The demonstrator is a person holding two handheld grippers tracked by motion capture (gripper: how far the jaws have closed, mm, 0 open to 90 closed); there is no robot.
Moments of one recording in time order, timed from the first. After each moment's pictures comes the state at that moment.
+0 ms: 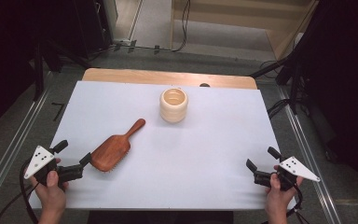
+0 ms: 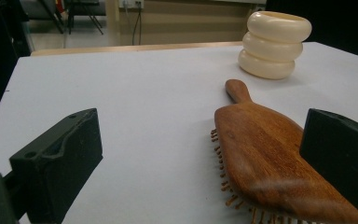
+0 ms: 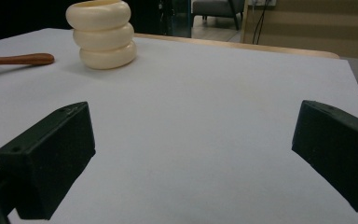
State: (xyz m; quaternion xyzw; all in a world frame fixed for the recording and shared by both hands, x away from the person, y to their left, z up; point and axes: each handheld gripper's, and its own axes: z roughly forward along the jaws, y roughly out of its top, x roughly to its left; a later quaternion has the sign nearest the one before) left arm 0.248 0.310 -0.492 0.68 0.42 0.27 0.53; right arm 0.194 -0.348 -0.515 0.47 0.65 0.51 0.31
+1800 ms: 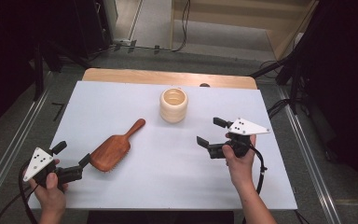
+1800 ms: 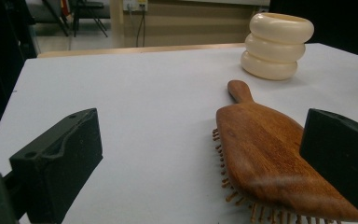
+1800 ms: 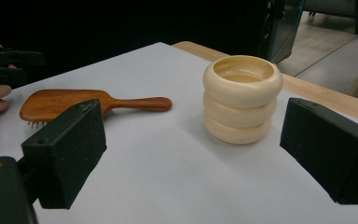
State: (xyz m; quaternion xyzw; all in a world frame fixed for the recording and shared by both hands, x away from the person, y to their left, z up) left arm 0.243 0.310 -0.492 0.68 0.42 0.28 0.53; right arm 0.274 -0.214 -0.425 0.33 0.74 0.55 0.19
